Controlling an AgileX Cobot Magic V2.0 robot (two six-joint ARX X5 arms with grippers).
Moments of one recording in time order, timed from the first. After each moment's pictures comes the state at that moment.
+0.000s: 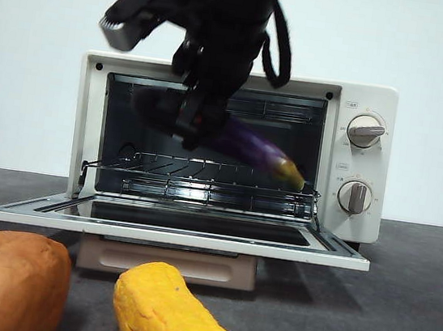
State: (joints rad) left arm -0.32 0.85 1.21 -0.99 -0.13 0.03; right arm 0.92 1.78 1.28 -0.22 0.50 -0.73
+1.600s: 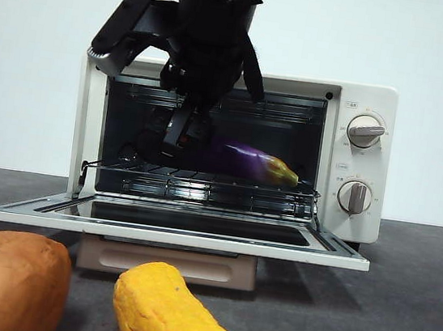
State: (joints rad) left arm -0.30 0.87 0.83 -0.71 -0.13 0.00; right arm 0.94 1.85 1.29 -0.07 0.66 -0.78
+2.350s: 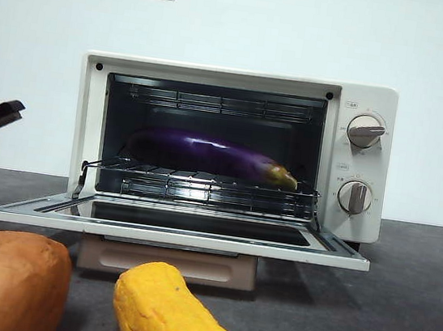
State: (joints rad) left arm -0.05 1.53 0.74 -0.39 0.48 -0.10; right arm 1.16 1.36 1.29 -0.43 0.74 -0.47
